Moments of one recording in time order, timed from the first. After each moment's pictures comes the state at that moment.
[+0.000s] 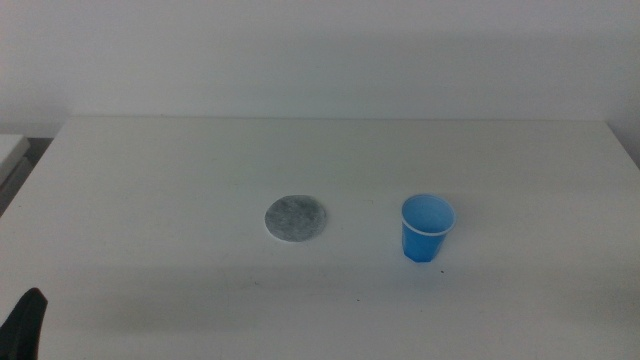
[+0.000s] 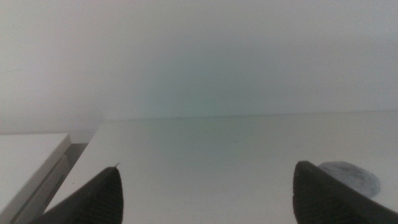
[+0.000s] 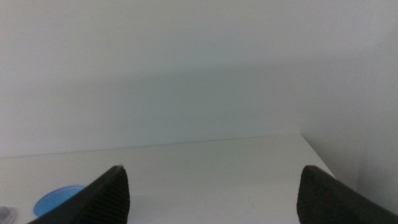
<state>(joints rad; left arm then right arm) -0.07 0.00 0.00 0.05 0.13 -0.07 -0.01 0.00 0.00 -0.02 0.06 0.11</state>
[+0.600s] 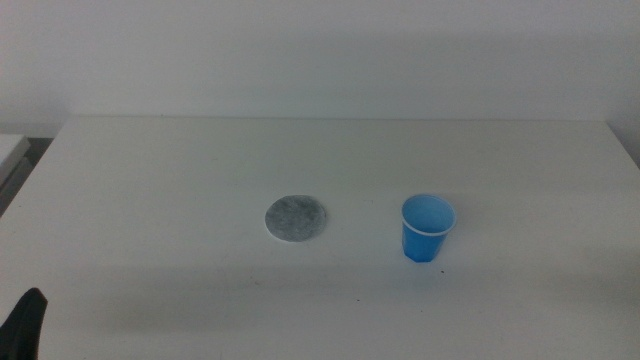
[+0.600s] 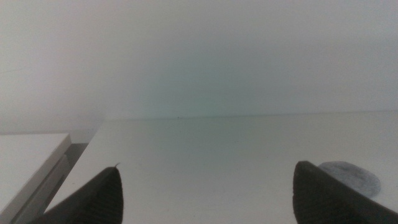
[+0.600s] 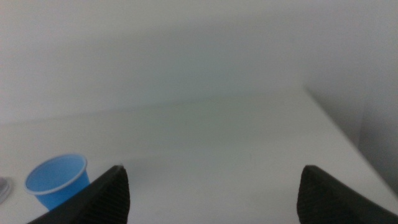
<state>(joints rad) -0.07 0.00 0.00 0.05 0.13 -0.07 -0.01 0.24 -0.06 0.01 0.05 0.12</state>
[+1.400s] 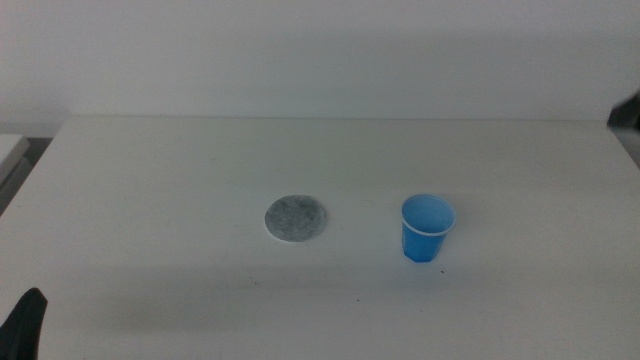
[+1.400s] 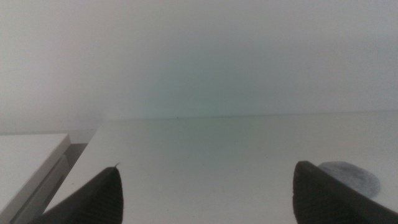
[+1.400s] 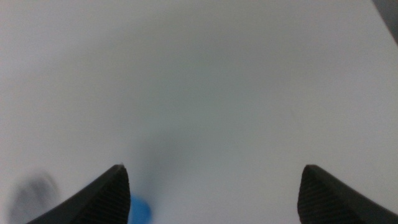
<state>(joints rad) -0.07 0.00 0.00 0.05 0.13 -0.07 -0.01 1.16 -1.01 0.14 0.67 0.22</state>
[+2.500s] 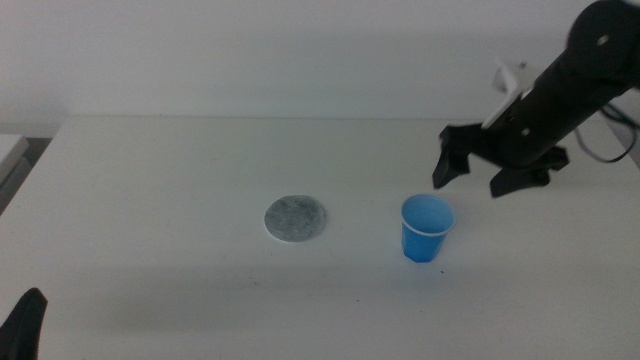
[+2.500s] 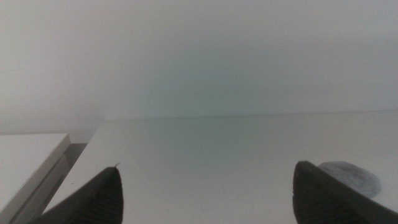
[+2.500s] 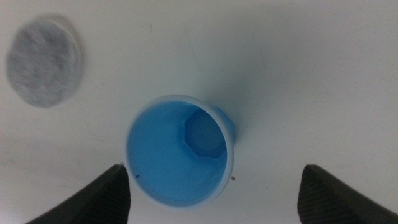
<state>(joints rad) -0.07 0.00 0.00 0.05 0.13 -0.07 0.25 1.80 -1.44 0.27 0.98 0.10</state>
